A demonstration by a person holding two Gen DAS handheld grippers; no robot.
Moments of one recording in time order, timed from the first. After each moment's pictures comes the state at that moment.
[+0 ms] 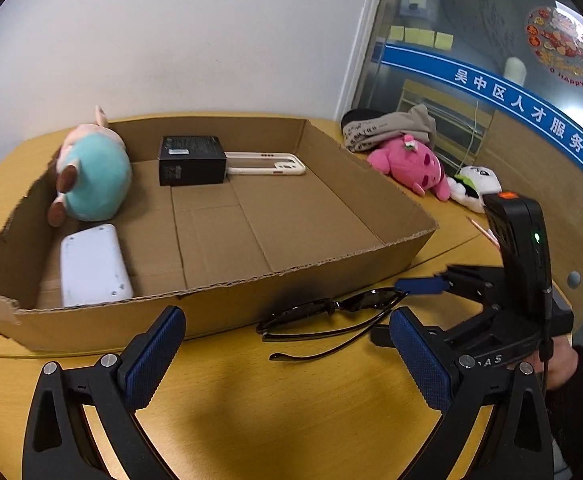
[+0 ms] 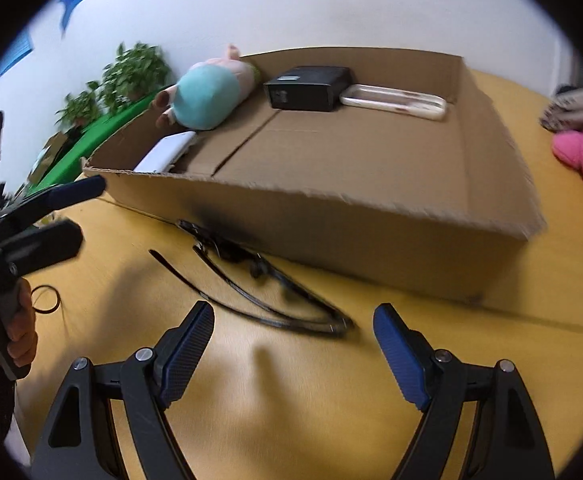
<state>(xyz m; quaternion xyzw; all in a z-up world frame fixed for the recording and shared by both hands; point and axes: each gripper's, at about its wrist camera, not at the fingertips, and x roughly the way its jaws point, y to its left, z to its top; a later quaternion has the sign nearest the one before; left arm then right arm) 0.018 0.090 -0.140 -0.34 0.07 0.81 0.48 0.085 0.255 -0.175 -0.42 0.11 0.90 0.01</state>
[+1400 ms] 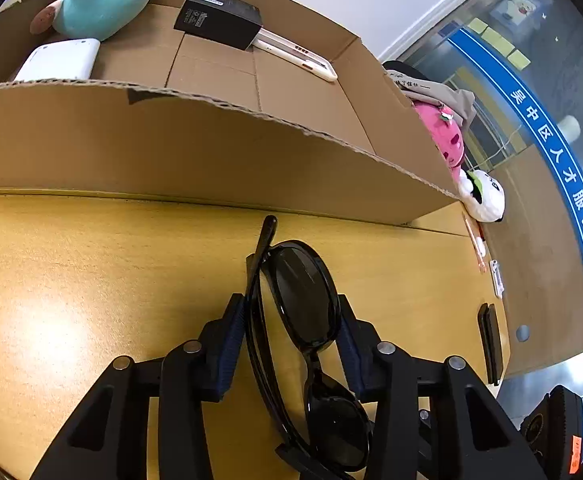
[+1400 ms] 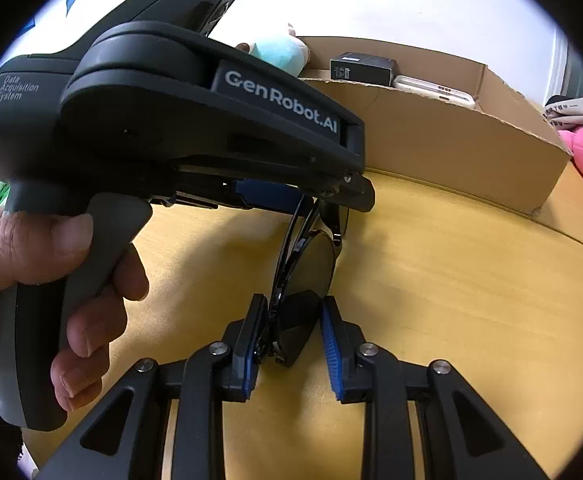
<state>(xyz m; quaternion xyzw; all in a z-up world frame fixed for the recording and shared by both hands) 0.008 0.106 -0.200 -0.55 -0.04 0.71 0.44 0.140 0.118 -0.185 -0.42 0.09 0.90 0.06</state>
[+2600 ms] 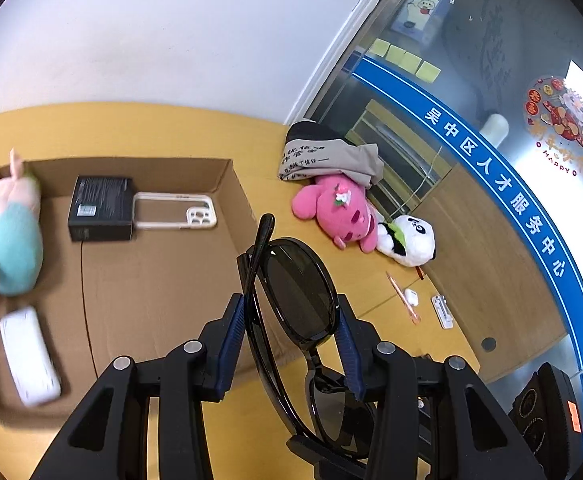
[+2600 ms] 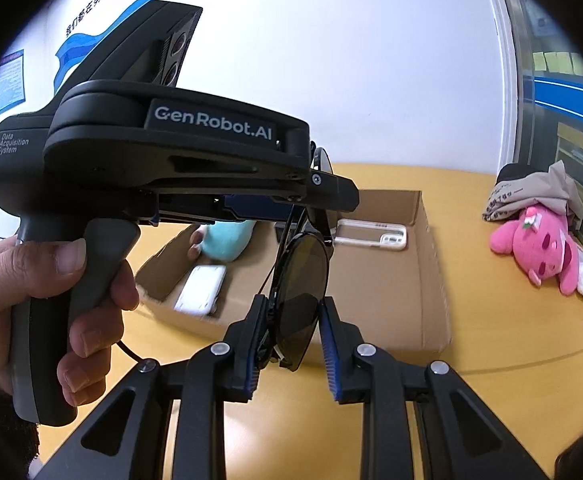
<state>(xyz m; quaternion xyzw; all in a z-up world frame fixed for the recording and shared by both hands) -0.034 0.197 -0.002 -0.43 -0.01 0.73 0.54 0.123 0.210 -0.021 -0.28 0.10 0.95 0.12</state>
